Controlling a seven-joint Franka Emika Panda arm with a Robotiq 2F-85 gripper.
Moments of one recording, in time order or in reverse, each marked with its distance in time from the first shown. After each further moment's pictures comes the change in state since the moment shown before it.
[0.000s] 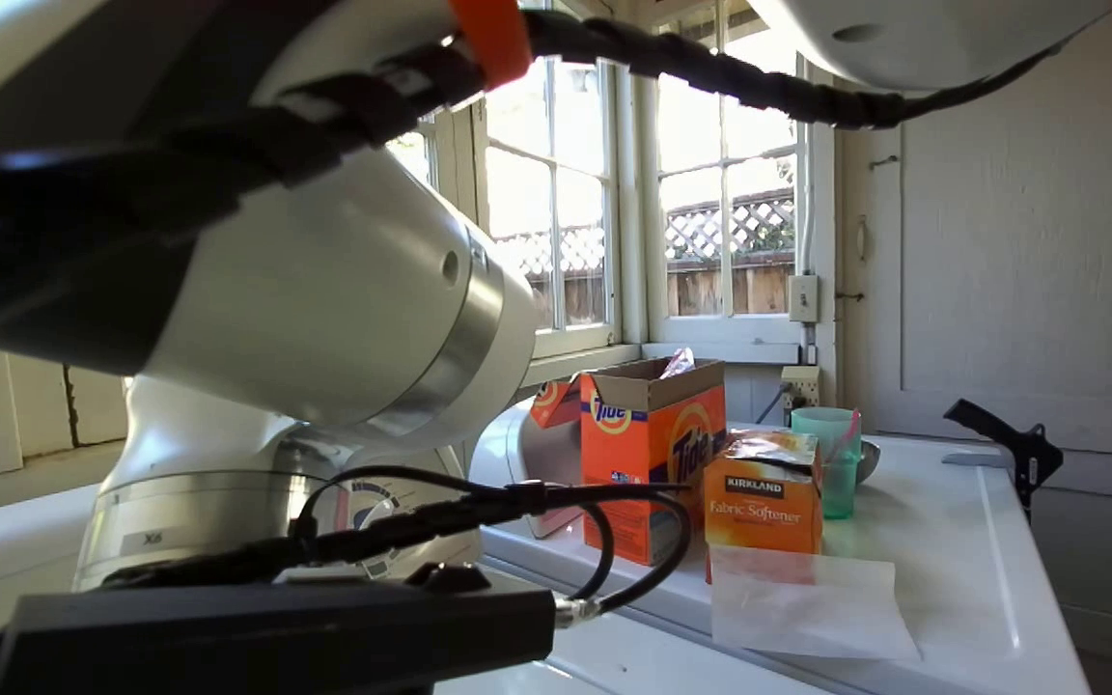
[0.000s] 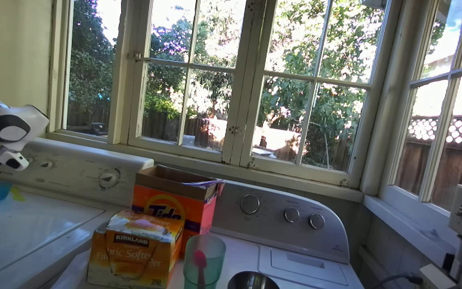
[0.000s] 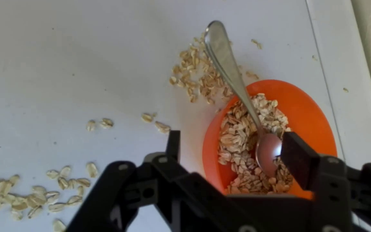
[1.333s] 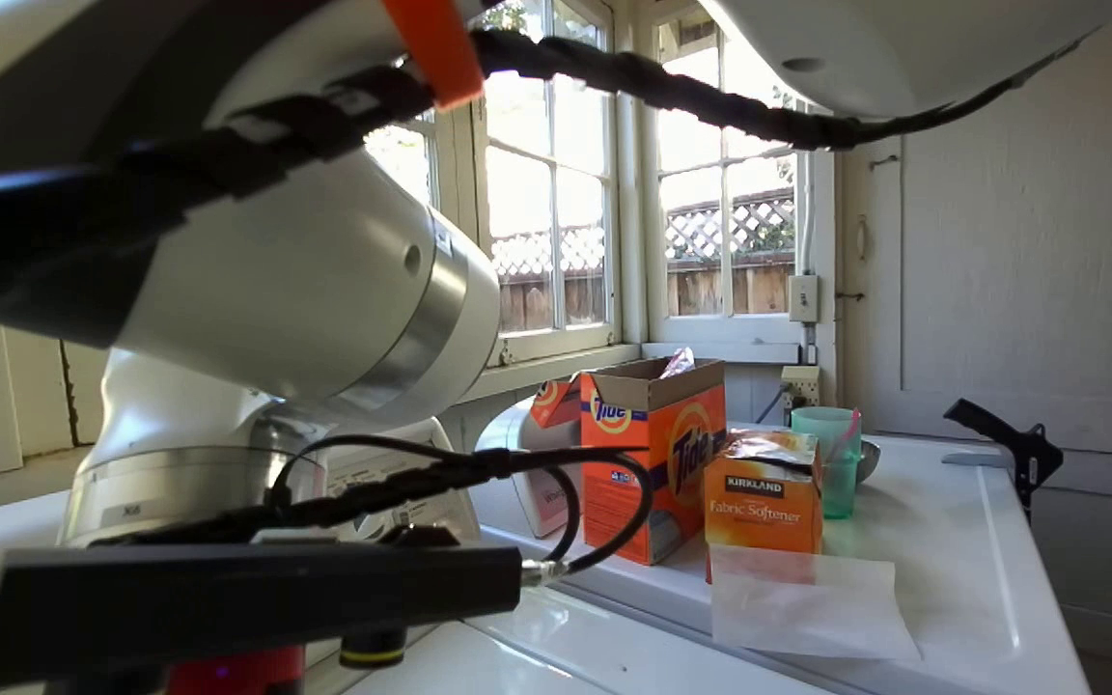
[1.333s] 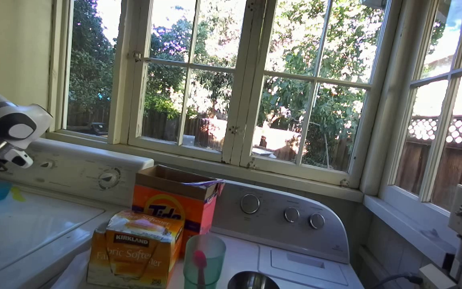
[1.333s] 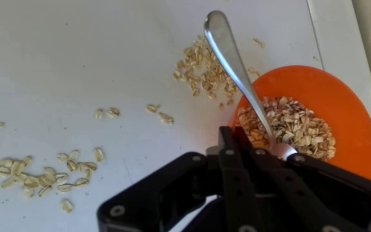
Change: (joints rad) arm 0.015 0.063 -0.014 0.136 -0.026 -0.109 0.015
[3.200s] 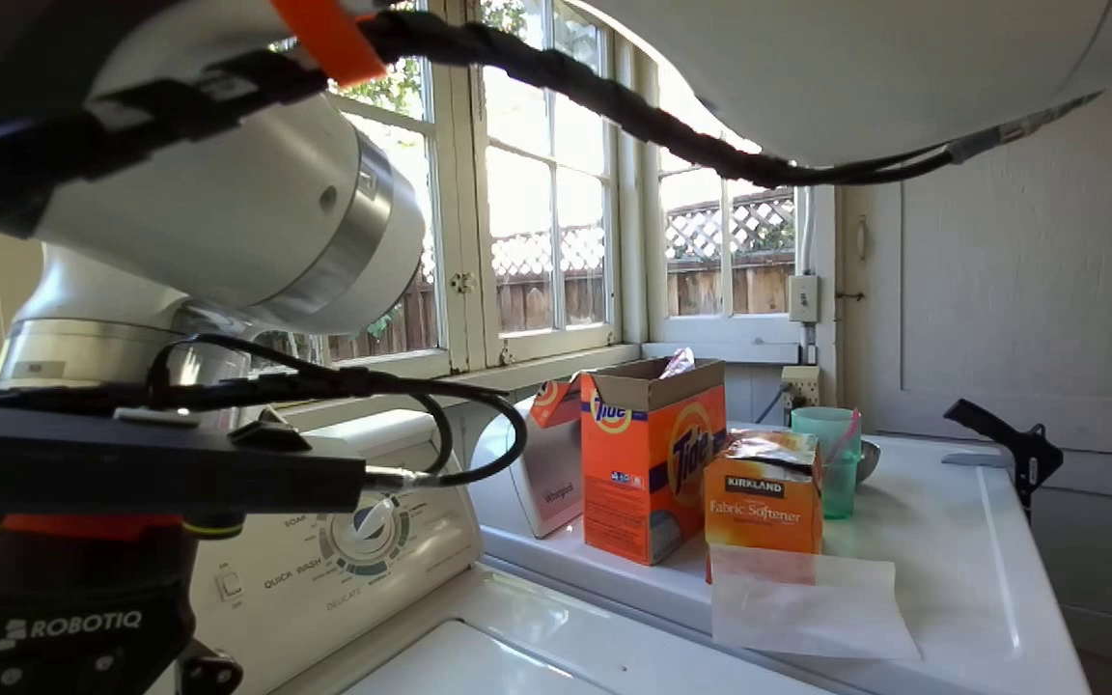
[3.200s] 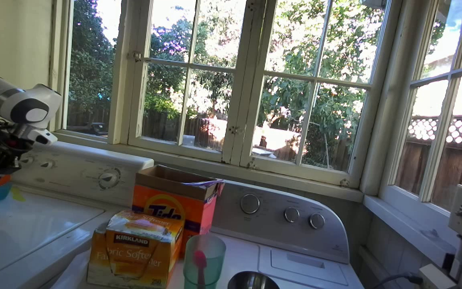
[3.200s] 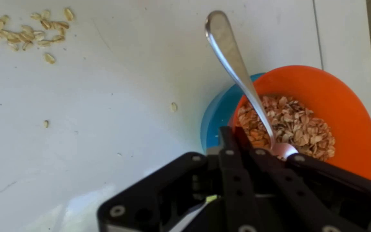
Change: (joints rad) arm 0.077 0.202 -0.072 0.476 -0.093 0.023 0.171
